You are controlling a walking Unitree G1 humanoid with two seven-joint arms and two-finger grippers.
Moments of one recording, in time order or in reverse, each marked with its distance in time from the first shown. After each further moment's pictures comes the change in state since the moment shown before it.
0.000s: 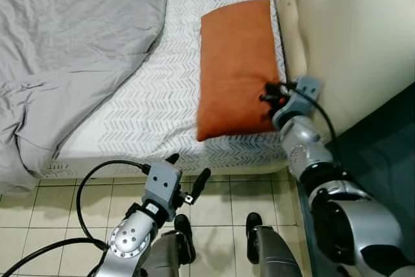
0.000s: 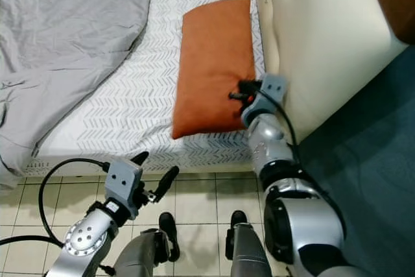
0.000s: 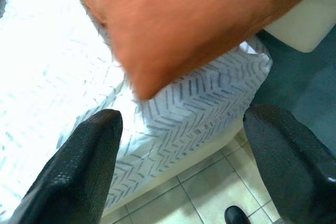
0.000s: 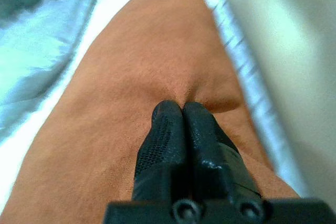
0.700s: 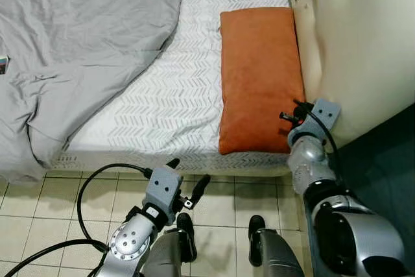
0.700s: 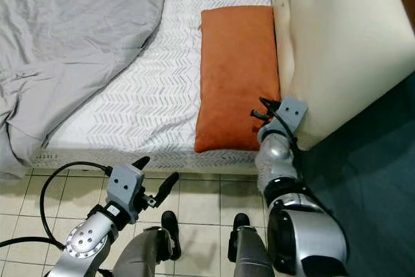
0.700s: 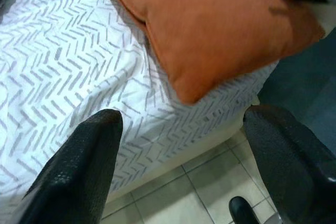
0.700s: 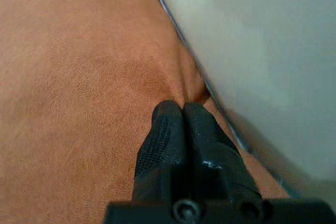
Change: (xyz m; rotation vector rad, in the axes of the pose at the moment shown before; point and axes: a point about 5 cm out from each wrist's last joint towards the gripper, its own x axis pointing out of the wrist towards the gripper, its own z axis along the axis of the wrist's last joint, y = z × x) left arm -0.001 -0.001 -0.009 0.015 0.024 -0.024; right arm -0.028 -0.031 -0.047 0.108 0.103 -0.387
